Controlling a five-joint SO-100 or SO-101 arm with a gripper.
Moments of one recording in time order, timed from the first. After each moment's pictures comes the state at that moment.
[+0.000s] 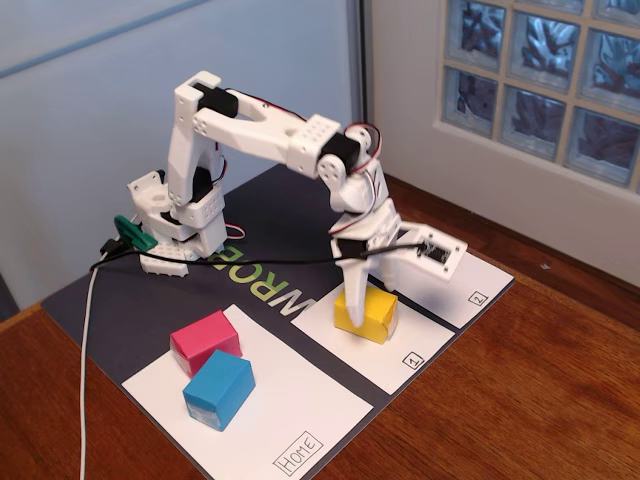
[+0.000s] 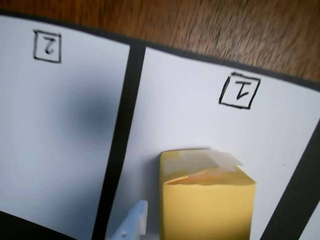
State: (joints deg) arm -16.0 74.5 81.0 55.7 92.5
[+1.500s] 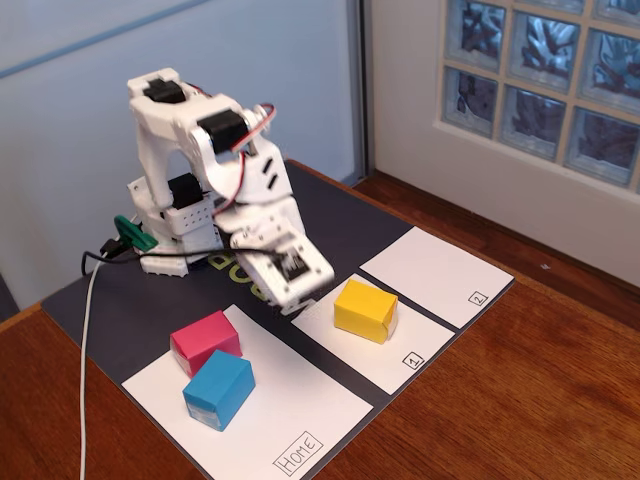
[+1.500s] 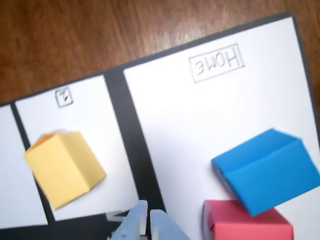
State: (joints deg) arm 10.2 99.1 89.7 67.9 95.4
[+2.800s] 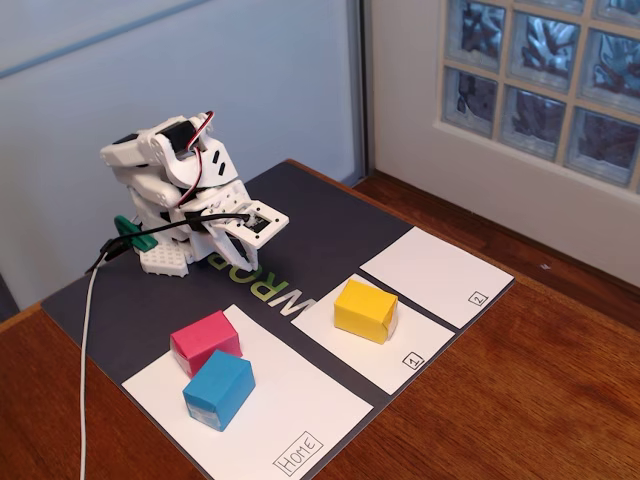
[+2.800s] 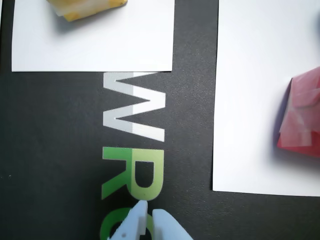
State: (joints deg) arm 0.4 188.3 165.9 84.1 89.3
